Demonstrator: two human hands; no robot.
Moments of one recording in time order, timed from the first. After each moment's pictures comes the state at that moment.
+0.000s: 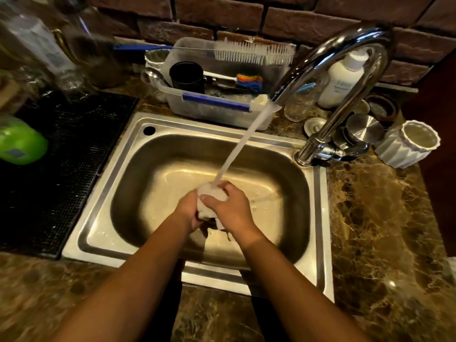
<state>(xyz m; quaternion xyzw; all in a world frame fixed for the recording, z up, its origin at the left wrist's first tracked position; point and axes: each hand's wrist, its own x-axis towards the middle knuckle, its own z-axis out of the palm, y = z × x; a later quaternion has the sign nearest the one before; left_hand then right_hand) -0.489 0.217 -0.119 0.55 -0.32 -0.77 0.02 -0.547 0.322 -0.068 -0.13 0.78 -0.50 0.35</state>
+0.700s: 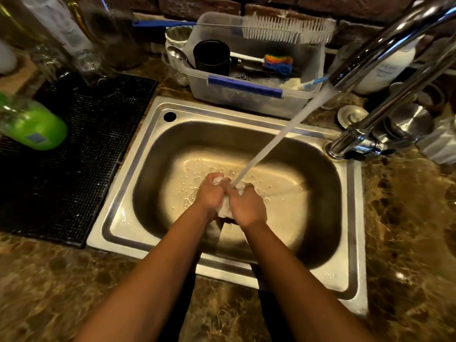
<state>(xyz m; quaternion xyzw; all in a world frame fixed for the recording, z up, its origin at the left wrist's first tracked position) -0.490 0.211 -0.127 0.52 -0.51 -0.68 0.04 -0.535 0.298 -0.105 -0.07 0.88 -0.32 0.35</state>
